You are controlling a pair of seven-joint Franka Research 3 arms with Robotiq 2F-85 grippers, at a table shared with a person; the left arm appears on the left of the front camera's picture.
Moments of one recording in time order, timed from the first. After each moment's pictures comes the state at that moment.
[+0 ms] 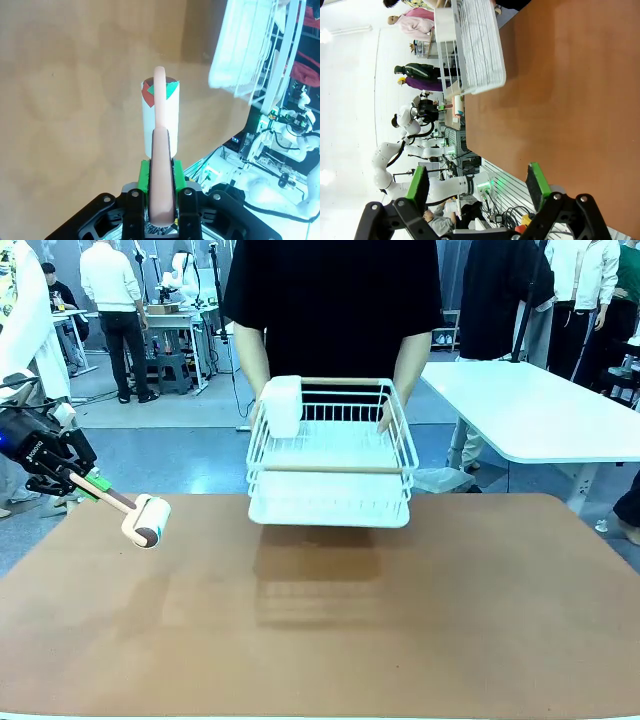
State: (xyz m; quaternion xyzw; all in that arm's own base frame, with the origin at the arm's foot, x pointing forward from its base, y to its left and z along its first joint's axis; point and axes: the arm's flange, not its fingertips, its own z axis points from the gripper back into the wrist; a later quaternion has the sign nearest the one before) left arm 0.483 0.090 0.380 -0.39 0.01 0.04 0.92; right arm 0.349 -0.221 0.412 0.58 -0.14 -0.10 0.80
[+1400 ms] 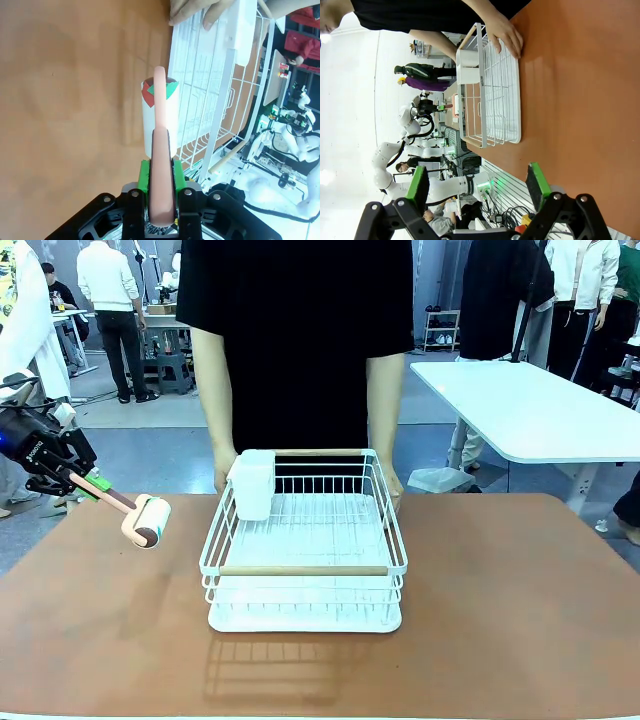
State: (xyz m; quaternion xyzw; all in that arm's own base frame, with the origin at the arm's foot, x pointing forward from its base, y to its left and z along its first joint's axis) left arm 0.483 0.090 0.380 -0.39 0.01 0.04 0.92; right arm 0.349 -0.221 0.412 0.58 -0.14 -0.10 0.80
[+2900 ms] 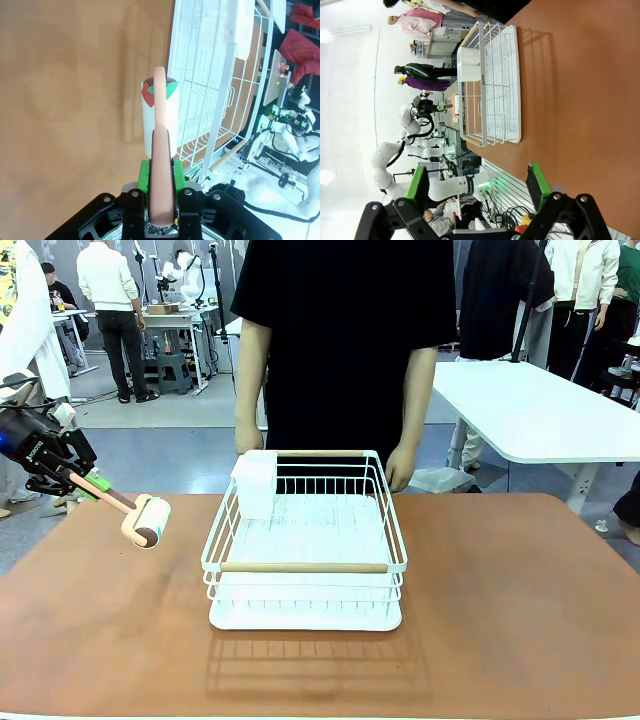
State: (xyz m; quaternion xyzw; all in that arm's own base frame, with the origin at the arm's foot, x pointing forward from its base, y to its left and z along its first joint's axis) left arm 0.483 0.090 0.380 -0.39 0.01 0.04 0.92; right arm 0.349 -0.221 0.412 0.58 -0.14 -0.10 0.80
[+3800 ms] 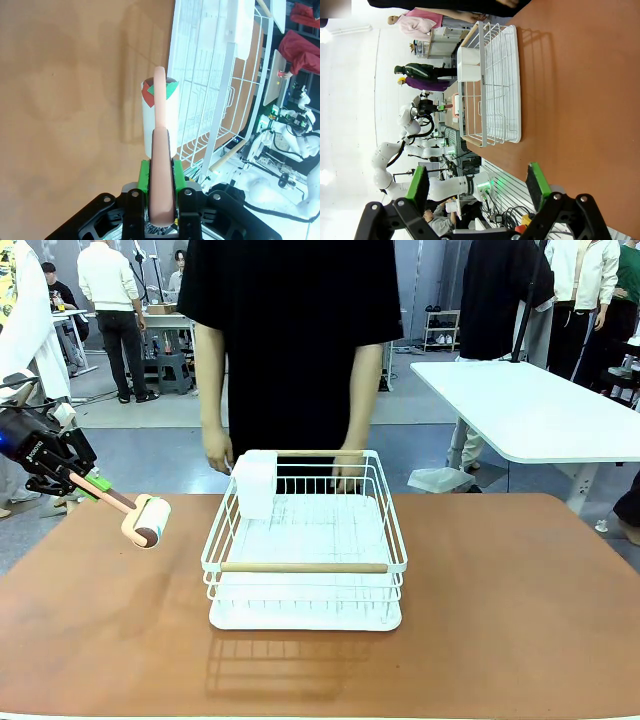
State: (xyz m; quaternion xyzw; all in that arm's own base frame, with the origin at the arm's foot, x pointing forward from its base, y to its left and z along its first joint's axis) left arm 0.483 0.090 0.380 -0.39 0.01 0.04 0.92; right arm 0.349 -0.221 0.412 0.58 -0.14 -0.10 0.80
